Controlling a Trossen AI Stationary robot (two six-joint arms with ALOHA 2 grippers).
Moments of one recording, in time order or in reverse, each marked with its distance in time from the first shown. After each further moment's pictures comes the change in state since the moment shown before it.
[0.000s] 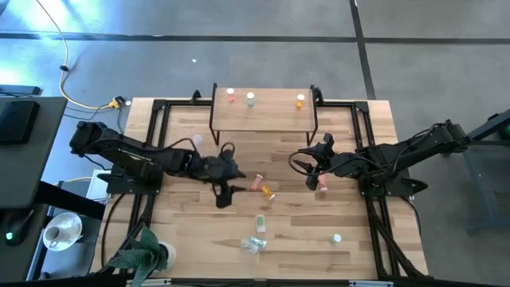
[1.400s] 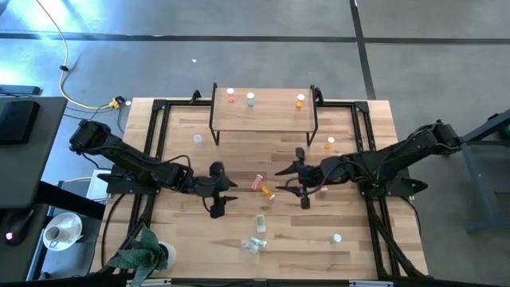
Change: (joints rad) left arm -0.129 -0.003 -0.257 0.232 -0.177 -0.115; right arm 0.000 0.186 0.011 0.403 -0.397 -0.399
